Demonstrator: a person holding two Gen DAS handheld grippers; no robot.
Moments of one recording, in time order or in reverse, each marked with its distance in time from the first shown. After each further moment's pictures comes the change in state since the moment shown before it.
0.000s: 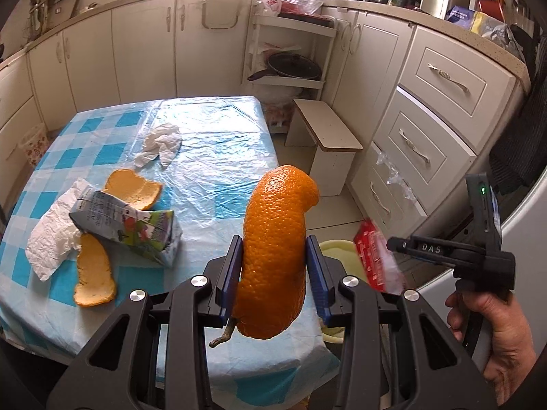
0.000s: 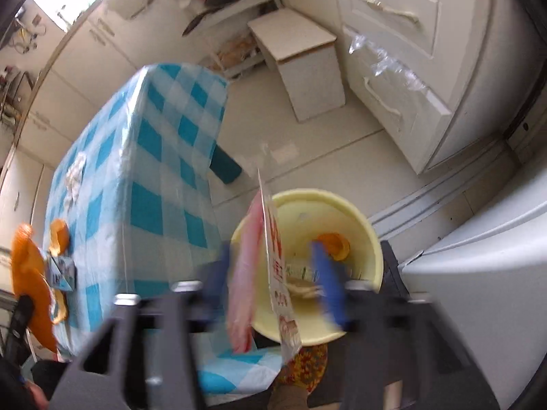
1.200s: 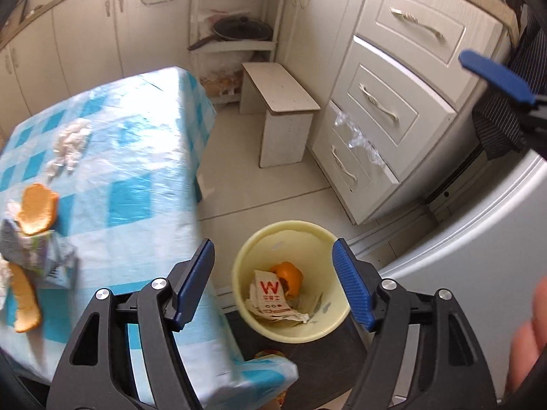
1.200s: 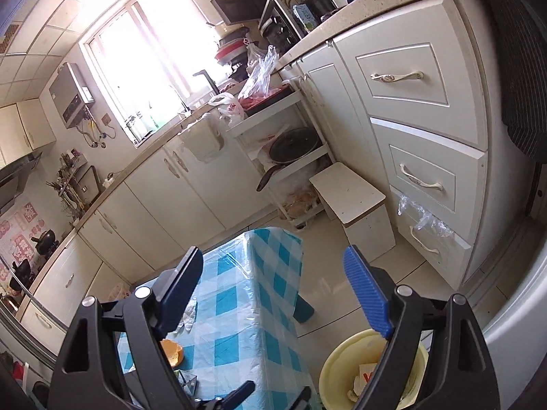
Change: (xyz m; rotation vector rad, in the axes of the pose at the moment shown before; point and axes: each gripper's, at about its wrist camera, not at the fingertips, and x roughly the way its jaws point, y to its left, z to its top) left arm 0.058 -0.074 0.013 0.098 0.136 -0.098; right arm -0.146 0.066 0.031 0.022 -0.587 0.234
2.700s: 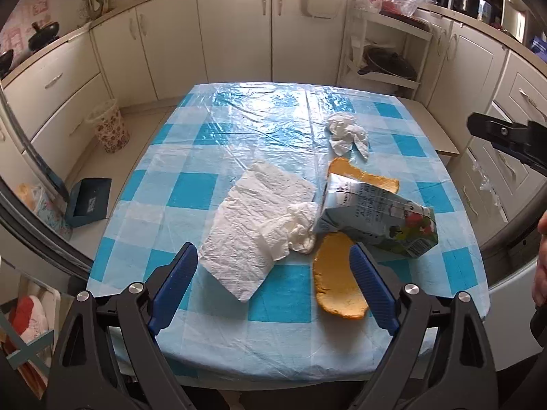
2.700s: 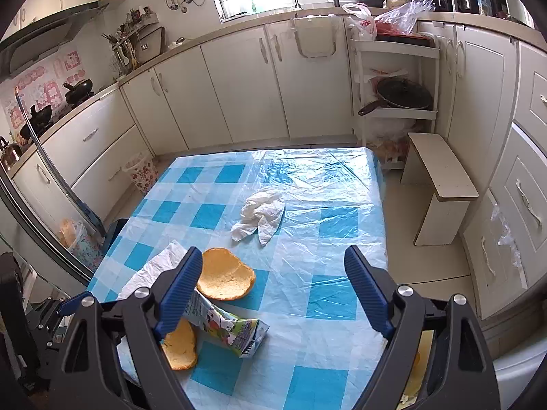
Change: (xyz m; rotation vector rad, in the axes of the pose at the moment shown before) left arm -0.118 0.268 -0.050 -0.194 -0.076 0.362; right arm 0.094 0.173 -0.109 -0.447 0.345 0.116
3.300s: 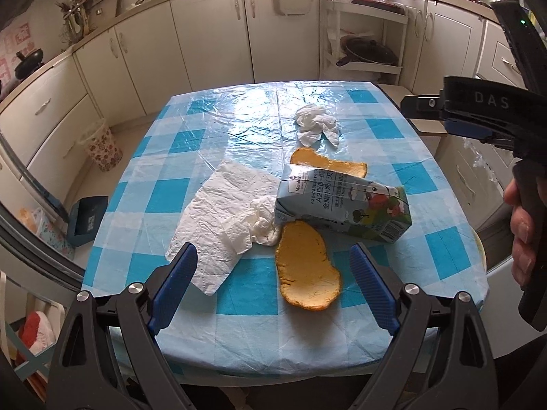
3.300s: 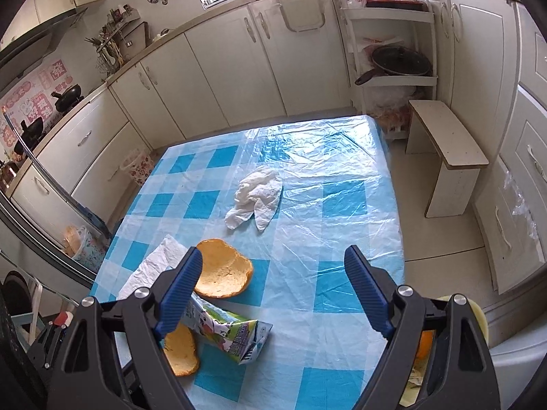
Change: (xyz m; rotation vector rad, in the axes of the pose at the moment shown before) left arm -0.006 -0.039 -0.010 0.093 -0.008 0.005; right arm 0.031 -0.016 -0.003 0.100 0.089 0.039
